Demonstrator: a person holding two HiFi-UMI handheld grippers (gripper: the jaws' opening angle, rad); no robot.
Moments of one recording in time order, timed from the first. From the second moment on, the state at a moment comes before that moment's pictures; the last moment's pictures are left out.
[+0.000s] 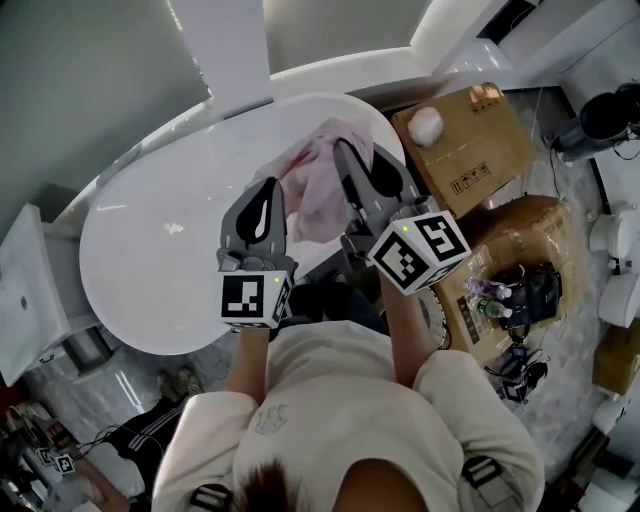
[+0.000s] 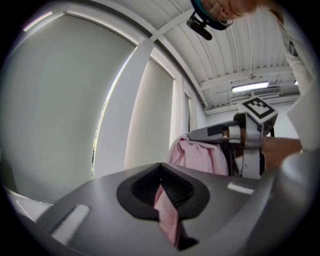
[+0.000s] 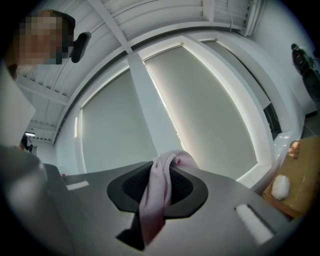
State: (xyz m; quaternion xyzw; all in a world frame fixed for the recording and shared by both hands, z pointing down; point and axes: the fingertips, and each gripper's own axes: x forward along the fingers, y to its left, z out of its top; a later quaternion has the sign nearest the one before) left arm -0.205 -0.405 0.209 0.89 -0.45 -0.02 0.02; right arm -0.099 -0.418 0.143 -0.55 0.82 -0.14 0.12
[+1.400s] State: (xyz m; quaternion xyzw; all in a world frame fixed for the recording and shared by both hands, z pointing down) left arm 0.001 -0.202 0.199 0.97 -0.24 -0.02 0.00; right arm 0.095 -0.146 0.119 -0.72 0.67 -0.07 0.15
